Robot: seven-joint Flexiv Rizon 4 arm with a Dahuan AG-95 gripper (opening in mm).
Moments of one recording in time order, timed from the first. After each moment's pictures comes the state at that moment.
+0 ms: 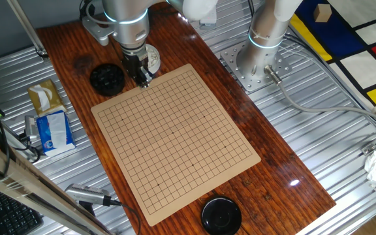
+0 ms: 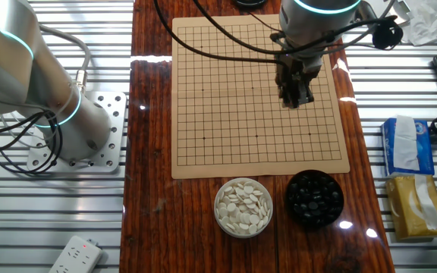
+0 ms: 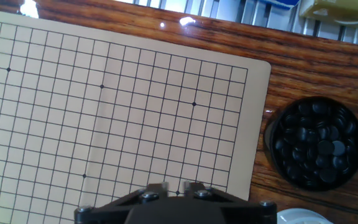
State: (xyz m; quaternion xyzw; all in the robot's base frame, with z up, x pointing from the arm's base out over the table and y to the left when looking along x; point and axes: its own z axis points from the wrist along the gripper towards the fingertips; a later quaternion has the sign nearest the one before) arm 0.500 0.000 0.170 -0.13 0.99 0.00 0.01
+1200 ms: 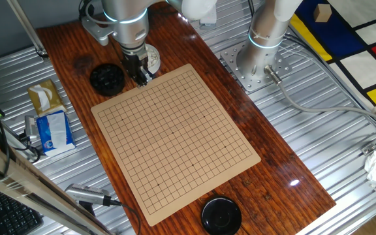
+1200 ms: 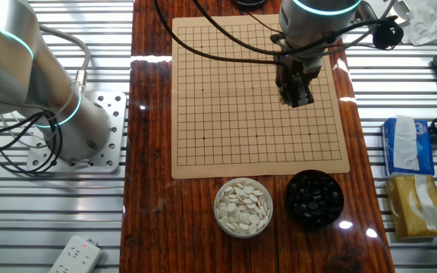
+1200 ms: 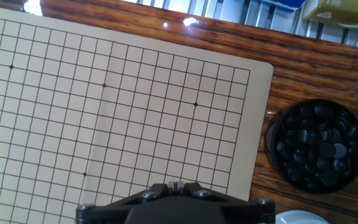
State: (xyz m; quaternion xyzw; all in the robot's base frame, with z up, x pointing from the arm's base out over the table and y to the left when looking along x) arm 0.500 0.000 0.170 -0.13 0.99 0.01 0.01
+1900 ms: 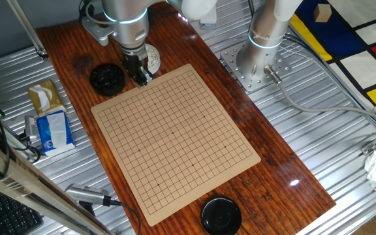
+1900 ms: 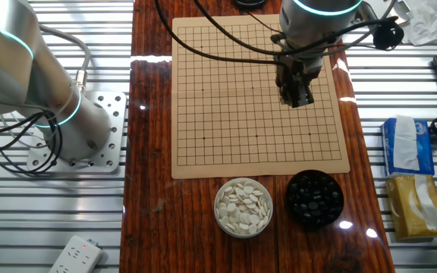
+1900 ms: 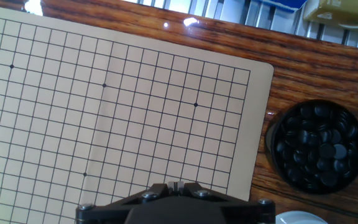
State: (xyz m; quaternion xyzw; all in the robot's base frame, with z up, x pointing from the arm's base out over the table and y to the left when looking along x) arm 0.500 0.000 0.170 -0.13 0.99 0.00 0.01
